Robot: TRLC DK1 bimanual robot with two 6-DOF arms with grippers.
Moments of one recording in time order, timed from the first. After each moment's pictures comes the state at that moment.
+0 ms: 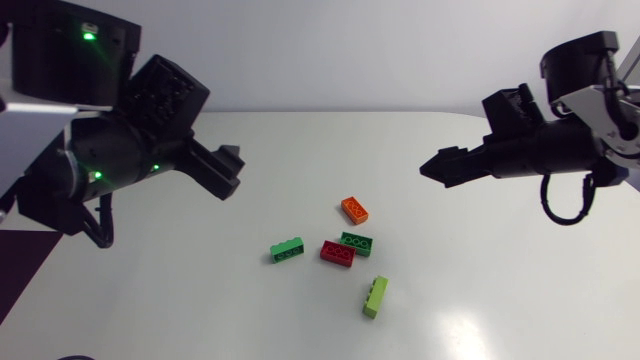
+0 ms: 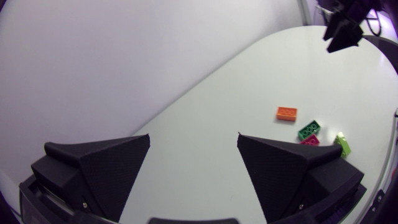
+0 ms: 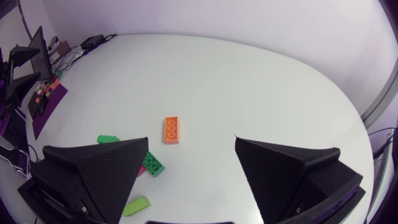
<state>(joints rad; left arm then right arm) -0.64 1.09 0.93 -0.28 -0.47 0.37 0.10 1.24 0.98 -0.42 -0.31 -0.14</state>
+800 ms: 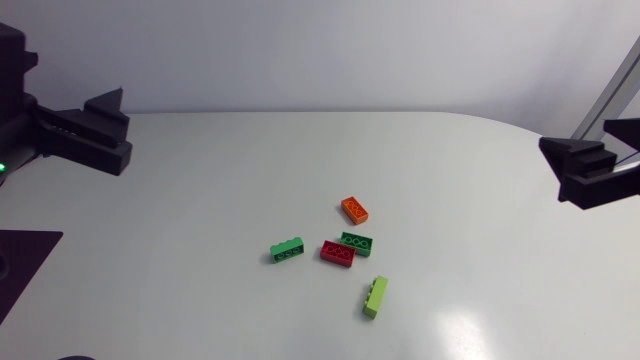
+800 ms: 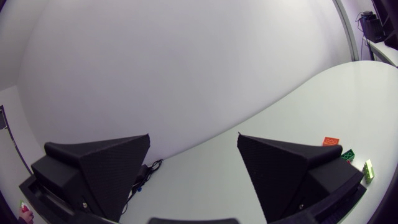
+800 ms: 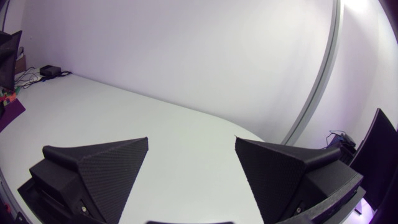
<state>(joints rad) -0.70 0.72 0.84 -0.21 -0.82 0.47 0.11 0.54 0.80 -0.45 0.08 -0.25</state>
